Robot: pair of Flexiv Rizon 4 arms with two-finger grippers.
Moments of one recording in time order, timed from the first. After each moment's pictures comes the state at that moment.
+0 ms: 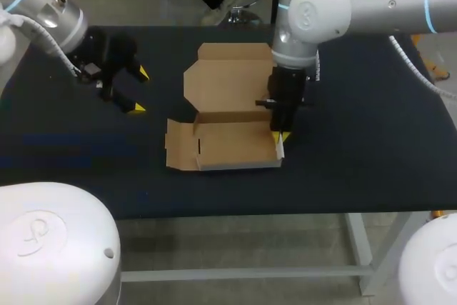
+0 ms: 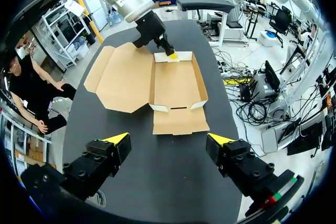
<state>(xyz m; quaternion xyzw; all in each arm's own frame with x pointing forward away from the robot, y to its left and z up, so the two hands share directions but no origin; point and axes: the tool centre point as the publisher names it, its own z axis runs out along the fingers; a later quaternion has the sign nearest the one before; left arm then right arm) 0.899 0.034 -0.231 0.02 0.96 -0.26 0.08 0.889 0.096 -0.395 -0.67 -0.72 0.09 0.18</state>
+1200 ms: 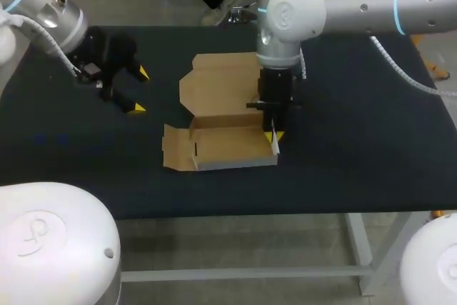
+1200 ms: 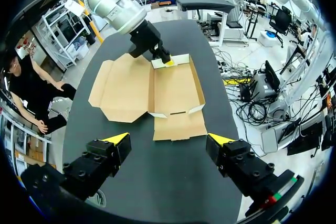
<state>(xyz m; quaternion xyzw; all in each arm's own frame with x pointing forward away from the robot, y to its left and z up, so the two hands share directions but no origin) 0.899 0.033 -0.231 0.02 0.96 -0.26 0.08 0.903 0.107 -0.410 -0.67 -0.72 0.13 0.16</state>
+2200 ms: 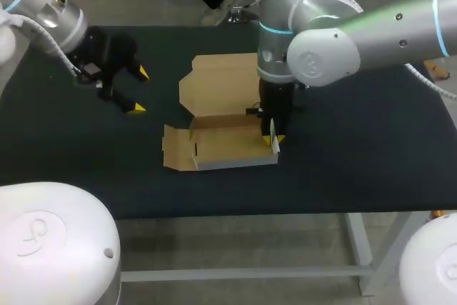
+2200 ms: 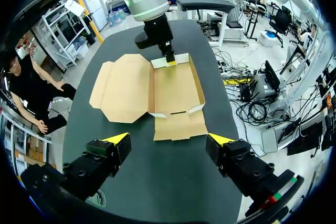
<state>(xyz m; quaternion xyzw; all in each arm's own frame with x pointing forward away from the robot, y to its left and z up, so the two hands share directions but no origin) 0.899 0.034 -0.231 0.02 0.96 -0.26 0.08 0.898 0.108 -0.410 -0.69 -0.72 0.04 0.06</state>
